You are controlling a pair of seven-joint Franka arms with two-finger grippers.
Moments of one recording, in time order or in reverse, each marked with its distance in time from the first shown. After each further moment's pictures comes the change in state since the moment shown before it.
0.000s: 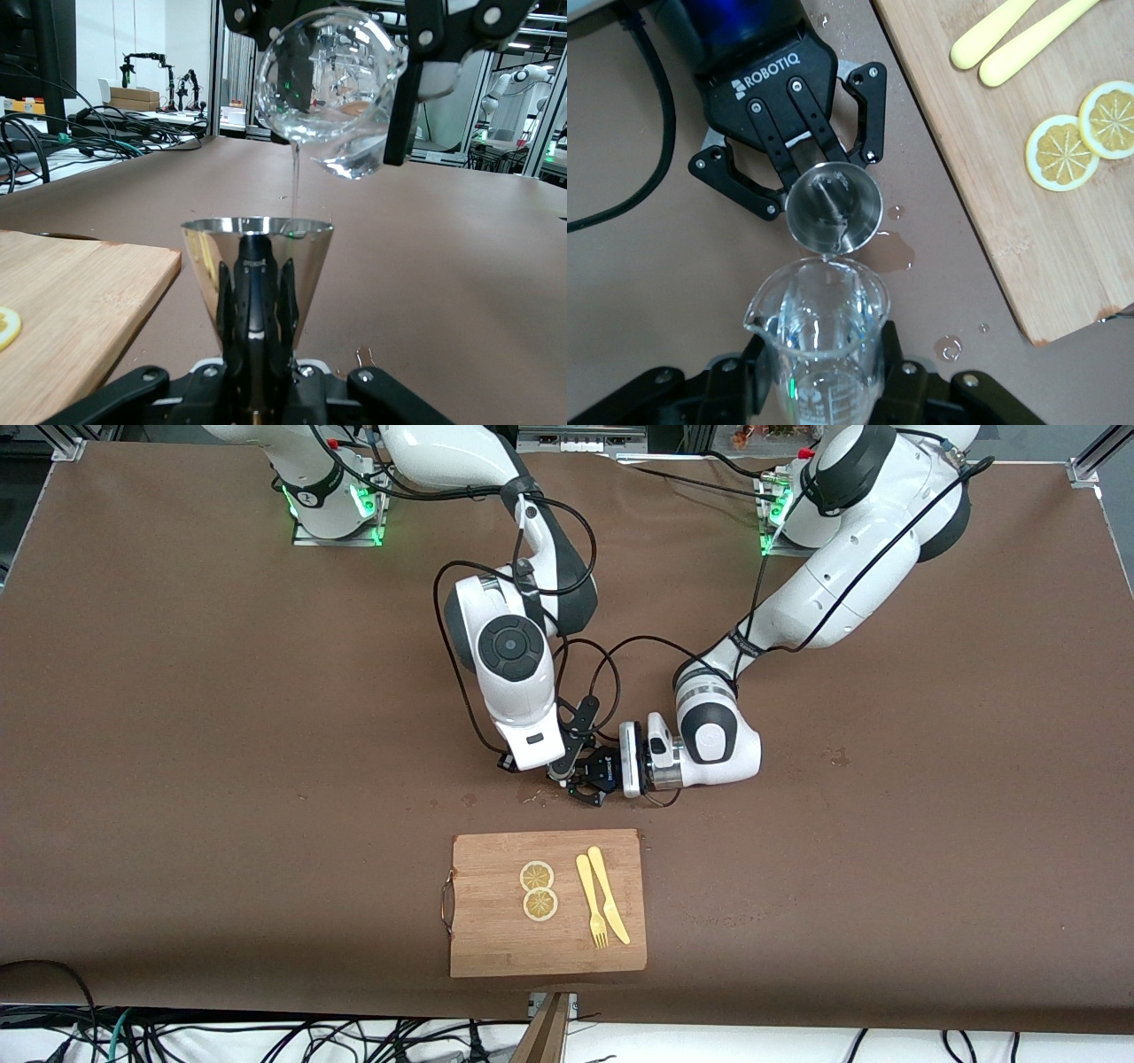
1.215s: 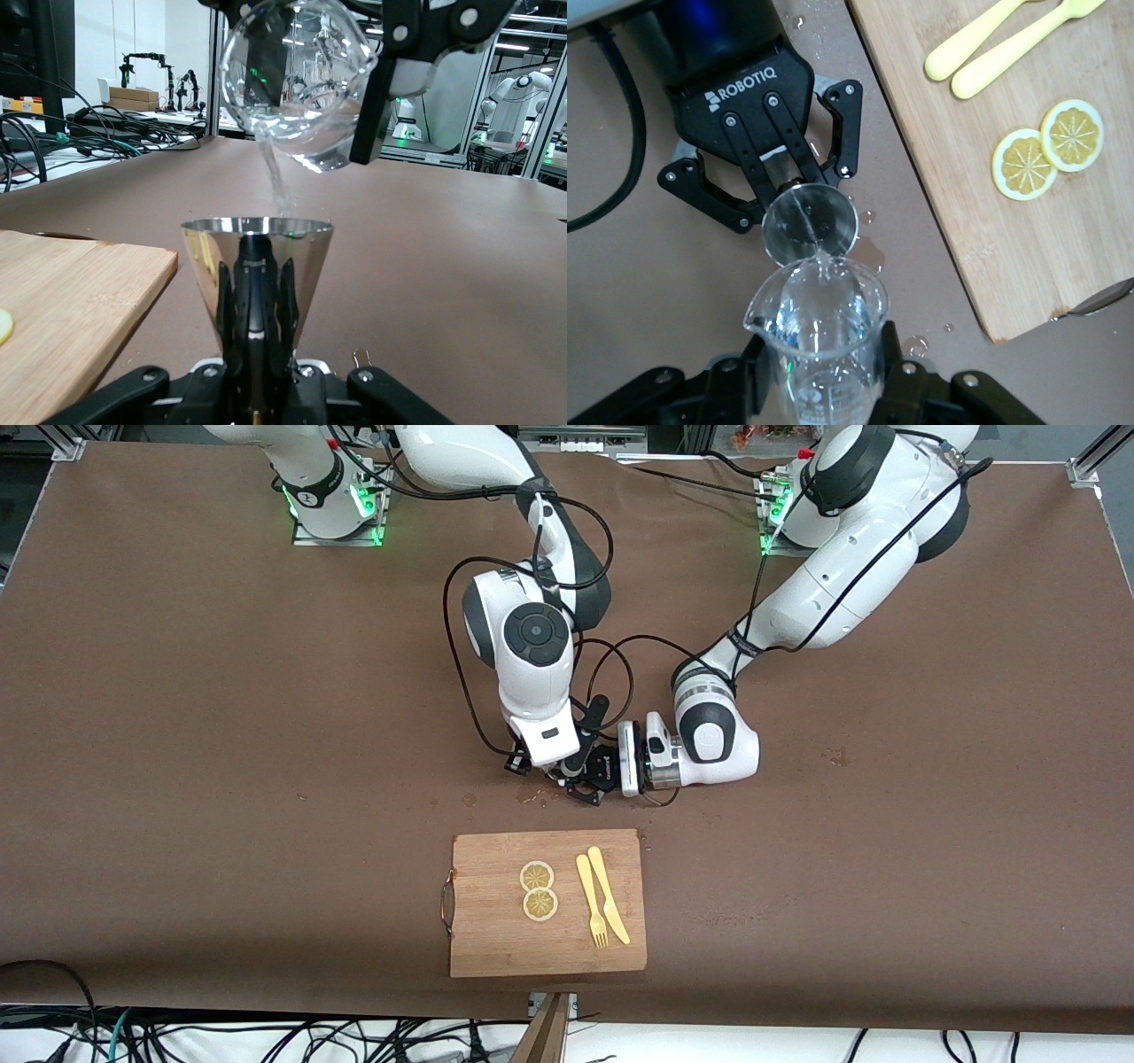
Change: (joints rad) left arm -0.003 0.002 -0.001 0.002 -0.002 0.000 0.000; right arm 0.033 0.049 -0.062 0.036 -0.021 0.015 0.004
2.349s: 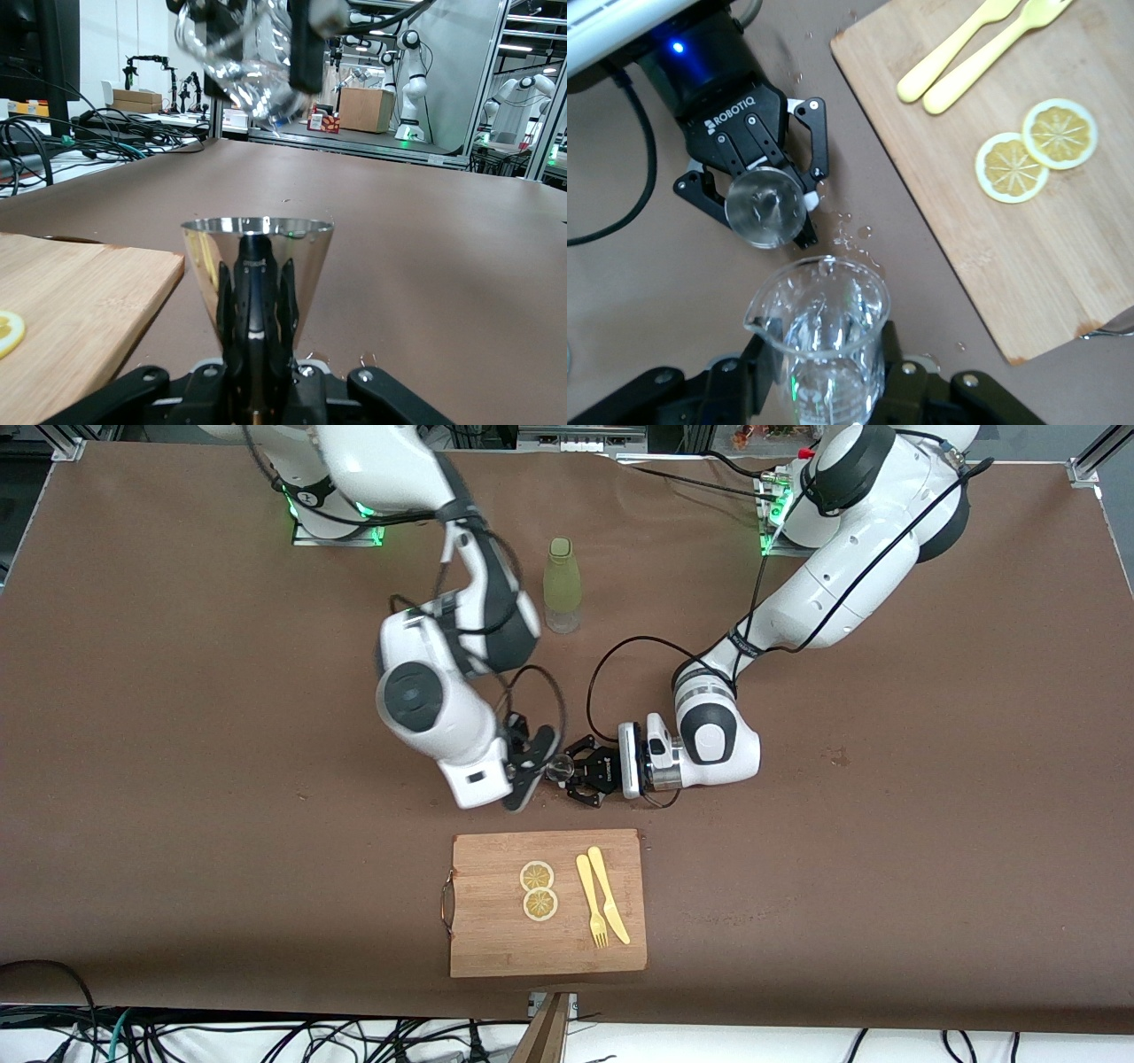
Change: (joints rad) left arm 0.004 0.000 0.000 0.010 0.000 0.002 -0.007; right arm -0.341 -0.163 0.303 -0.011 0.091 -0.012 -0.119
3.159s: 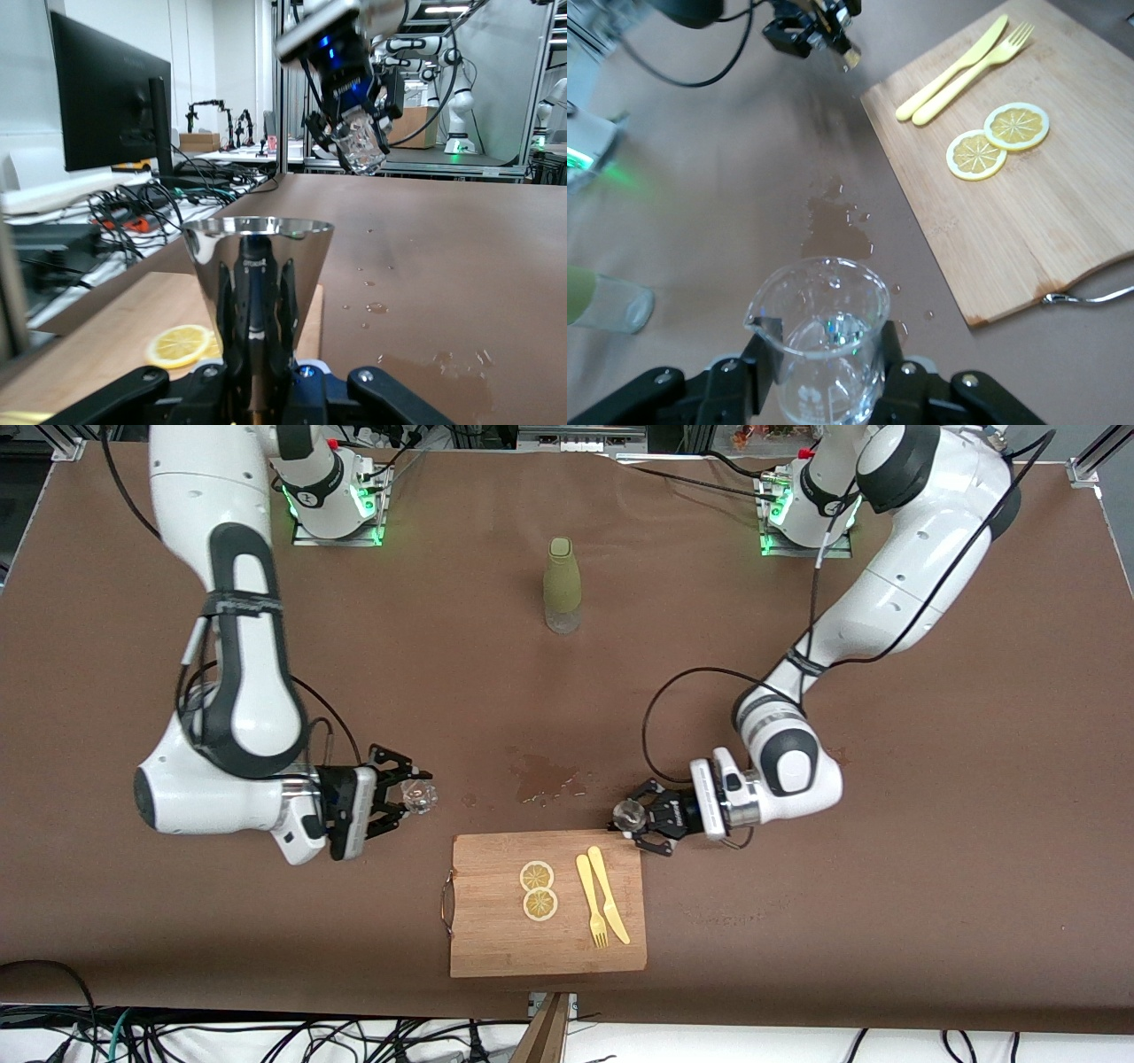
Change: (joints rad) left arm 0.165 -0.079 0.070 0.028 0.045 -0.143 -0.002; right arm -0.450 -0.086 0.226 -0.186 0.317 -0.140 -0.526
